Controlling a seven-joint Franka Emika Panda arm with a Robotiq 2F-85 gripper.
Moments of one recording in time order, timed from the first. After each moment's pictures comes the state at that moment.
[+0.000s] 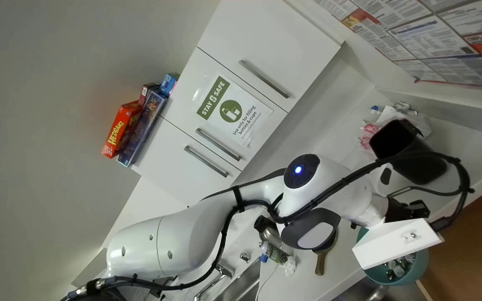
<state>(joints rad) -0.50 0.17 -0.26 -2.17 0.46 2.44 -1.33</state>
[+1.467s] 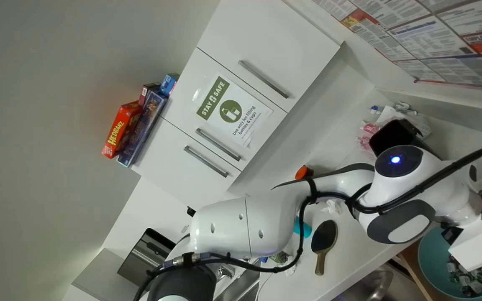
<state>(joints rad) -0.70 0.64 -0.10 -1.78 0.41 2.44 -1.48</state>
